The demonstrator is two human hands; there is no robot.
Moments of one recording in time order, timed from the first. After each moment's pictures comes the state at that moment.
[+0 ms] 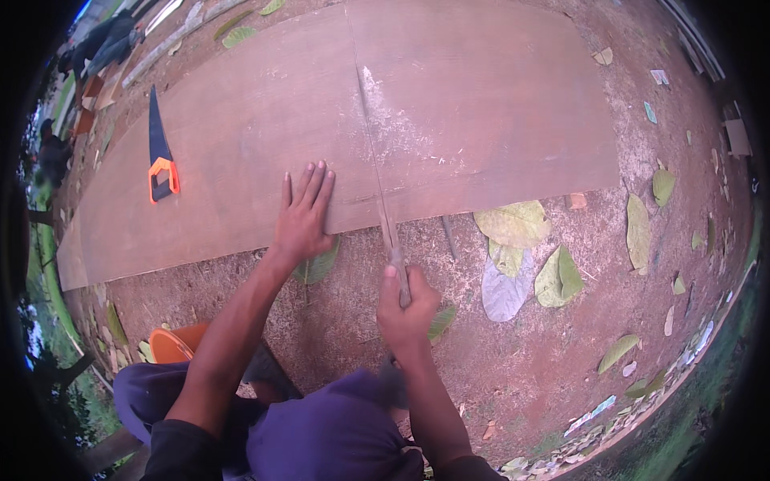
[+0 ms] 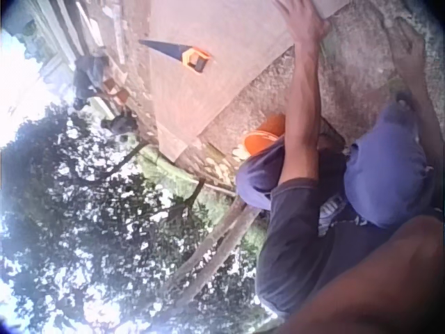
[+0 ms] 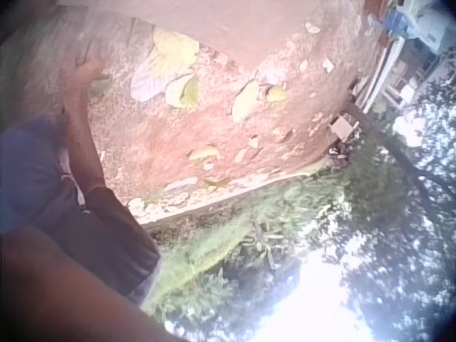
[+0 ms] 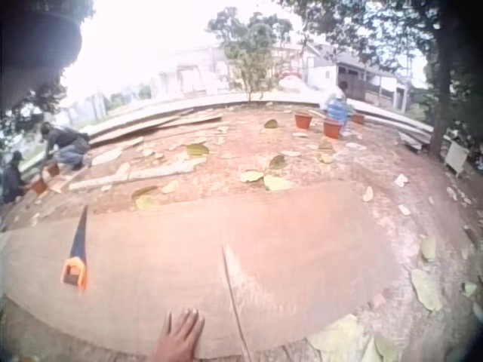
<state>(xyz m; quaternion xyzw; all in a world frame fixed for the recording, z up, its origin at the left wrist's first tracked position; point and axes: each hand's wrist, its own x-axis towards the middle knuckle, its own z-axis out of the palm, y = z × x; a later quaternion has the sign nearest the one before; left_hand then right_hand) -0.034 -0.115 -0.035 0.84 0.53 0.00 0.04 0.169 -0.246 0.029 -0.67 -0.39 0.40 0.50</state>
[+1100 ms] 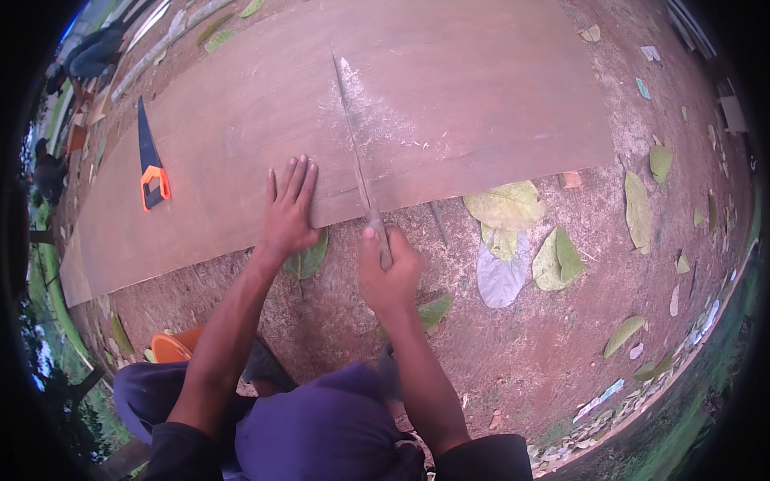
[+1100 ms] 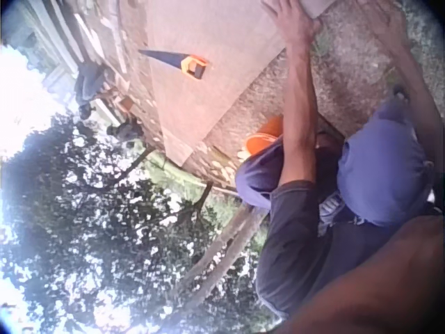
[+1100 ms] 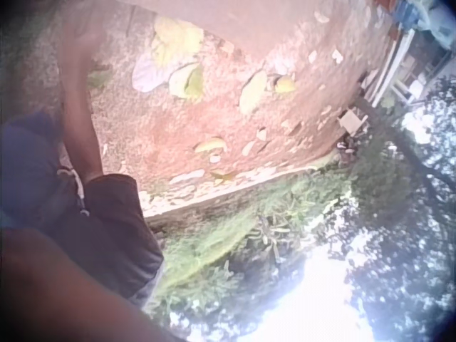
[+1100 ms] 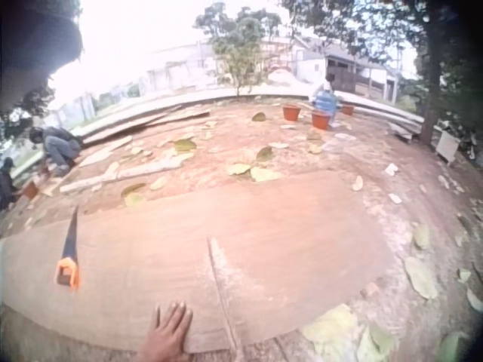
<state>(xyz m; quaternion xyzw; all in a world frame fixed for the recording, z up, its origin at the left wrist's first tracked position) -0.049 -0.120 -0.043 0.84 0.55 0.01 0.02 0.155 -0.213 0.030 -0.64 -0.36 0.45 0.51</state>
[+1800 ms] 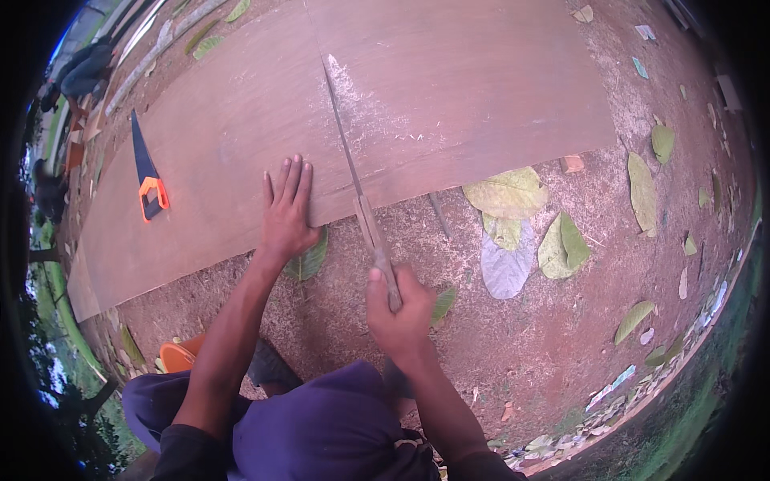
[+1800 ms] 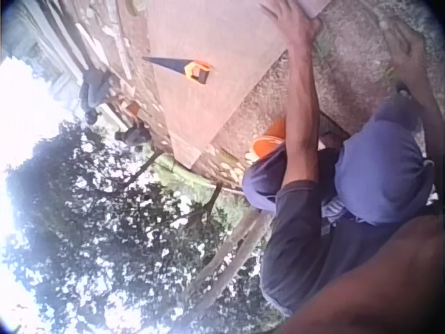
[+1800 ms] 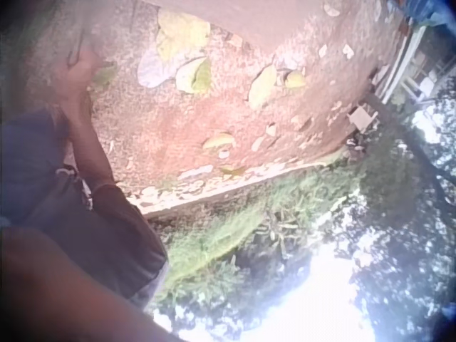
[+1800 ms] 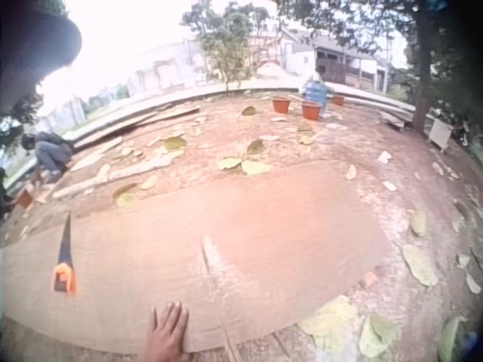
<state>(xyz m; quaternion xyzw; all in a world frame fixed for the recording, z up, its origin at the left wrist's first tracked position) -0.036 -0.117 -0.042 0.84 0.53 0.02 0.02 0.172 -0.261 0.046 -0.64 -0.38 0.42 0.51</state>
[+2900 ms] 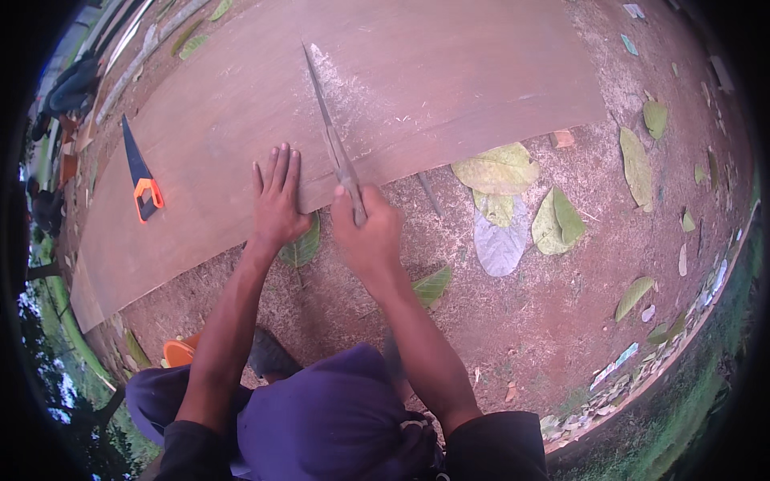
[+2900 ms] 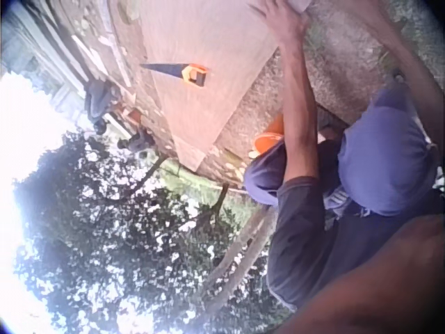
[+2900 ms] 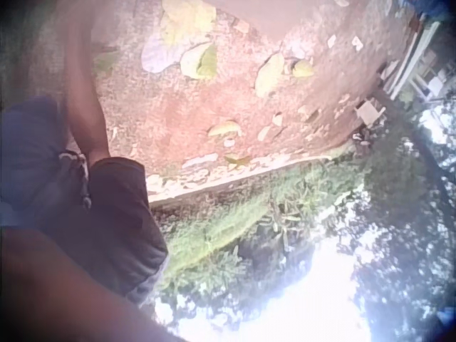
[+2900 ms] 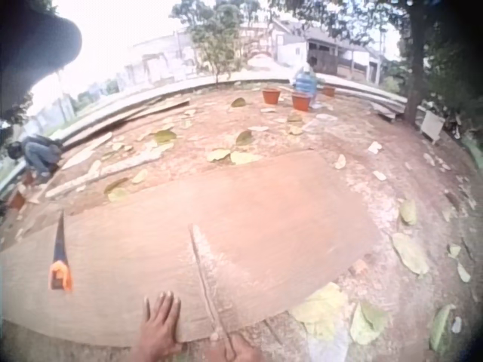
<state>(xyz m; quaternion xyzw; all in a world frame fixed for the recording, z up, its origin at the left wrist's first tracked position) -0.046 -0.132 -0.043 0.85 0.53 0.04 0.04 0.154 -0.186 0.027 -0.66 -0.41 0.41 0.48</state>
